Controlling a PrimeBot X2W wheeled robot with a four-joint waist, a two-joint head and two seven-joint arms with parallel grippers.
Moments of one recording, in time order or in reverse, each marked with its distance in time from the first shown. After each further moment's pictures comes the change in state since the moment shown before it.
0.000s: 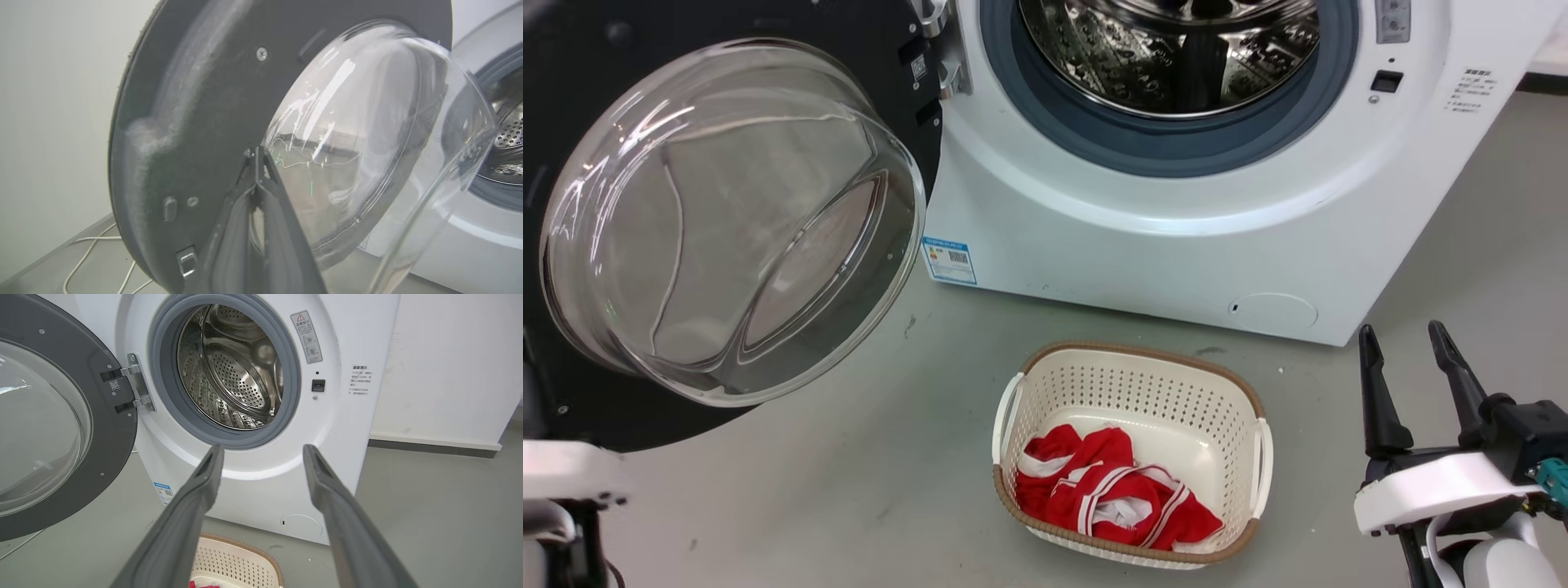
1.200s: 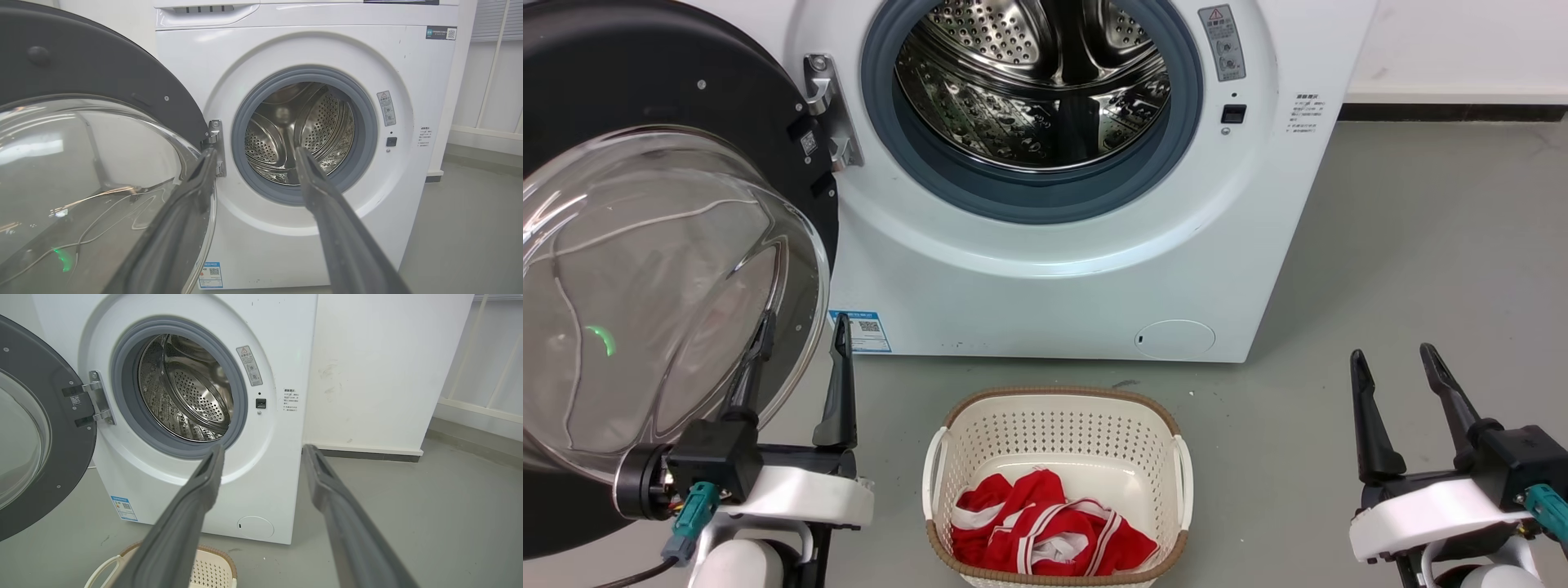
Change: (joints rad) left arm 0.093 -0.259 -0.263 -0.299 0.271 -0.016 0.000; right arm 0.061 0.000 0.014 -0.037 -0.039 0.000 0.003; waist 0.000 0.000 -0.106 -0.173
